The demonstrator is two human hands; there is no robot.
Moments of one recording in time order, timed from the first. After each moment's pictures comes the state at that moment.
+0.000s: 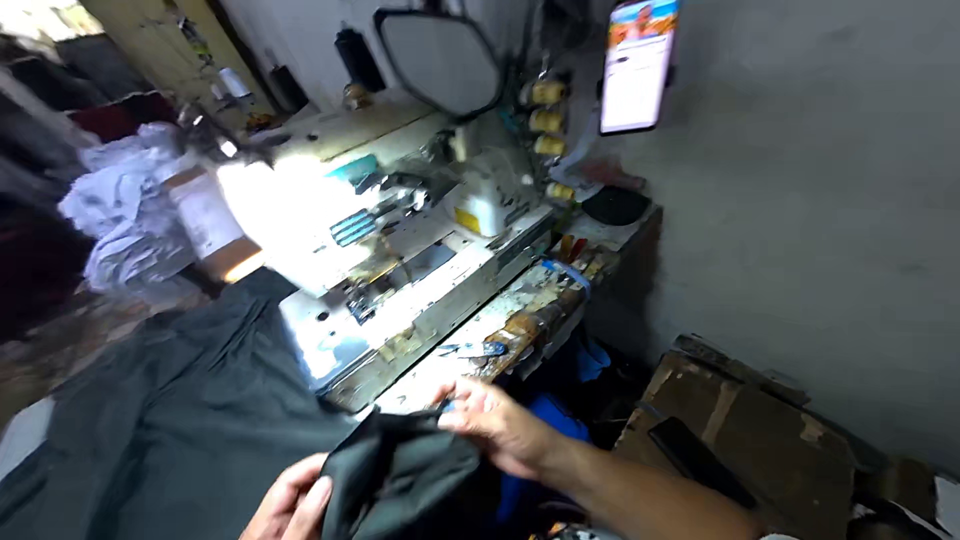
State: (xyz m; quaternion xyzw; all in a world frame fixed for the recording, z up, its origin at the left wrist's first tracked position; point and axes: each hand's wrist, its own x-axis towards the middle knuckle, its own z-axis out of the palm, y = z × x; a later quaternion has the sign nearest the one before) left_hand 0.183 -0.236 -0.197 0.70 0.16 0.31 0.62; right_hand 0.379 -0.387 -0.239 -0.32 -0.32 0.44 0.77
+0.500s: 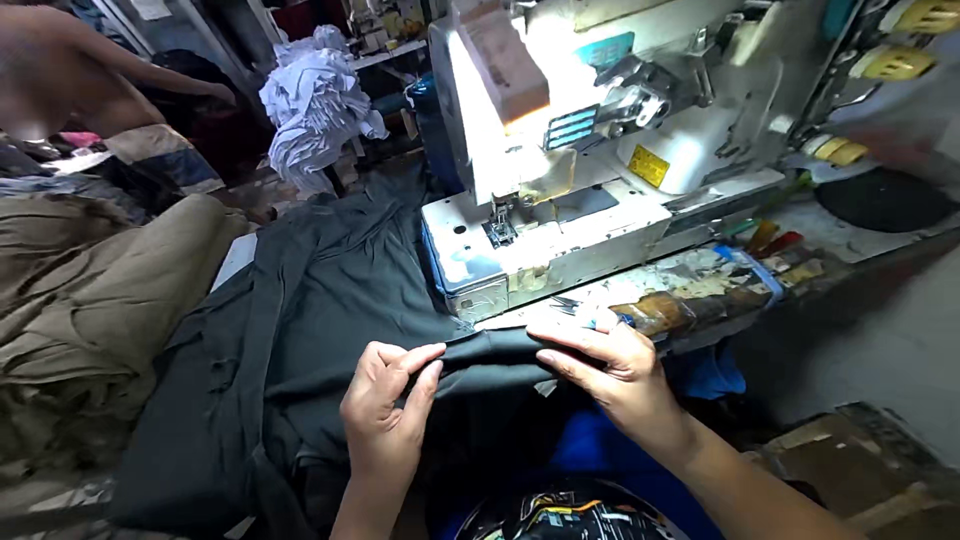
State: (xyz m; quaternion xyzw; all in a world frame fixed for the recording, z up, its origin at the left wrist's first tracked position) left_hand 0.181 -0.236 -0.193 0.81 0.17 0.51 0.23; right_hand 0.384 -0.368 -0.233 -0.57 -0.54 -0.05 0.62
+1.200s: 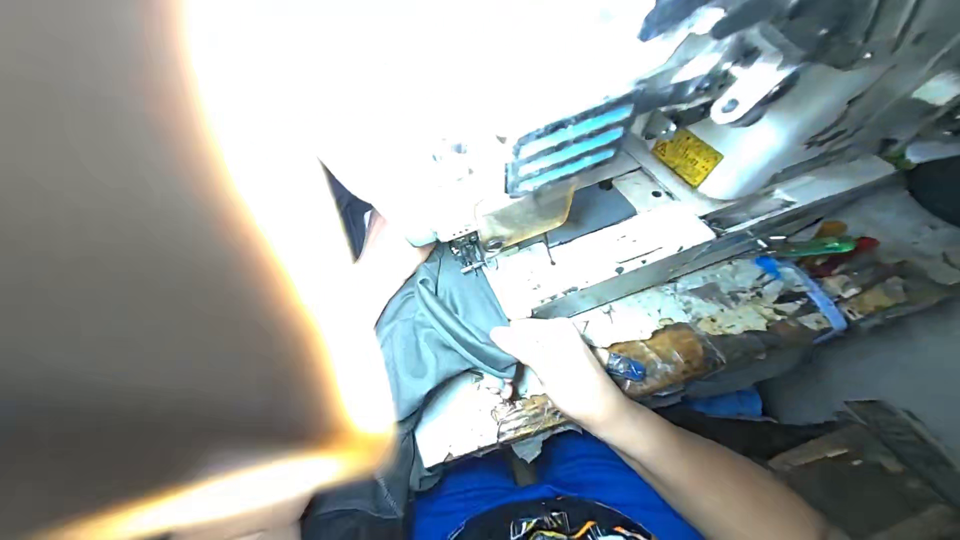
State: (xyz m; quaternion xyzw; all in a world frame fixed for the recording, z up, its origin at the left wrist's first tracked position) left_hand 0.358 -0.052 -0.189 0.95 0.08 0.30 0.09; right_hand 0.434 -0.298 -0.234 -0.49 -0.40 0.34 0.70
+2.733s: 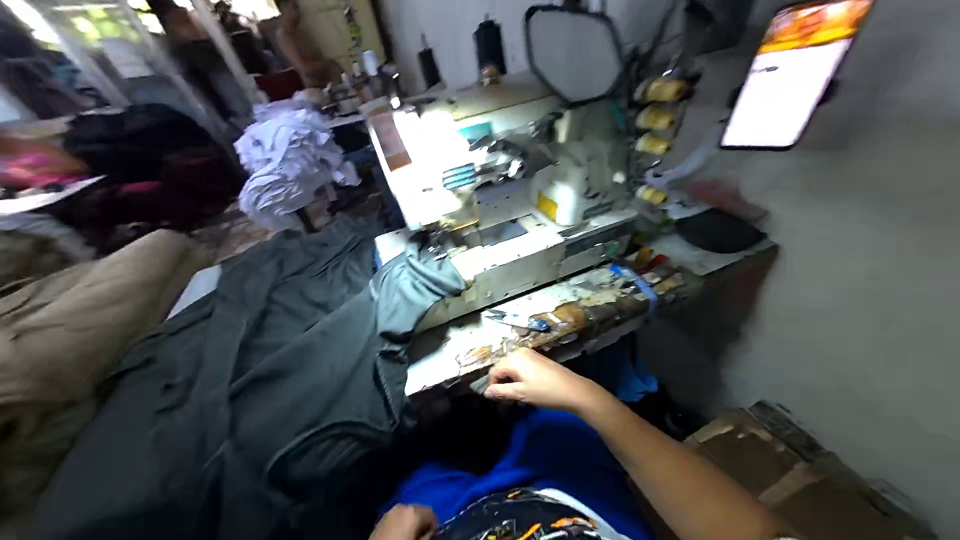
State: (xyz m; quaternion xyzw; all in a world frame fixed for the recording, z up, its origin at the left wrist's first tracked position) left_hand 0.118 -0.303 -0.328 0.89 0.23 -0.22 0.33; right_hand 0.428 -0.393 -0.260 -0.64 -0.65 0.29 0.27
